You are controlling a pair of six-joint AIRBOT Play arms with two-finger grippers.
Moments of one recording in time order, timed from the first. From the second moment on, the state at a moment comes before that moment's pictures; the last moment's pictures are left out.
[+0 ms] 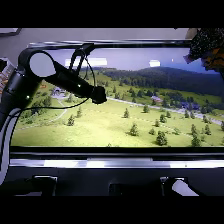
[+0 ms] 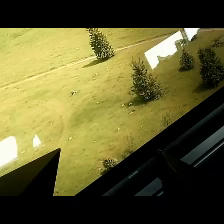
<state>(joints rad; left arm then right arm) -0.54 -1.50 1.85 1.27 -1.47 -1.65 -0.72 -1.24 1.83 0.31 -0.86 -0.76</state>
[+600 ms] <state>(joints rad) -0.54 -1.50 1.85 1.27 -1.47 -1.67 -0.72 -1.11 1.83 0.34 -0.94 -0.77</state>
